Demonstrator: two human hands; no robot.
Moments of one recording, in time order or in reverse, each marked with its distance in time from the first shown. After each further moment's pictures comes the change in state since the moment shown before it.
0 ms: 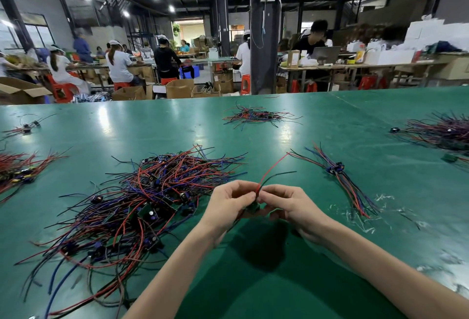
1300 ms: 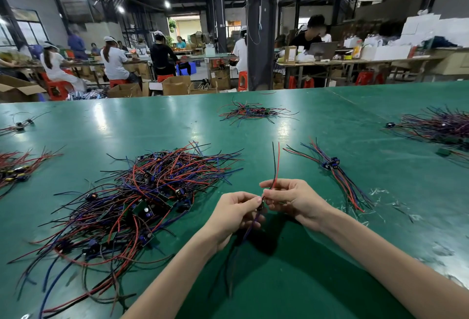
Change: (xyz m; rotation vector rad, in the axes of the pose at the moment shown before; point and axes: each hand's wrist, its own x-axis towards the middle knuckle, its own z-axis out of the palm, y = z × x) left_hand -0.007 -0.011 0.014 0.047 -0.057 -0.192; right_hand 0.007 -0.001 -0.019 0.164 0.059 0.125
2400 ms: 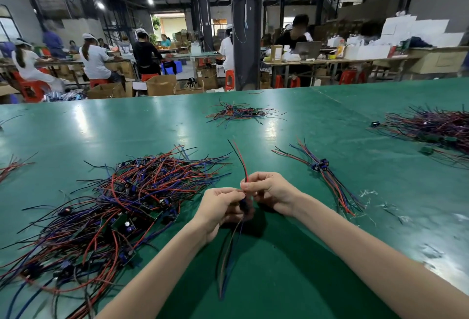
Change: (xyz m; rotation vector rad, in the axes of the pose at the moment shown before) left_hand 0.036 0.008 -0.010 -0.092 0.076 -0.054; right_hand 0.048 -0.007 0.004 -0.038 -0.037 0.037
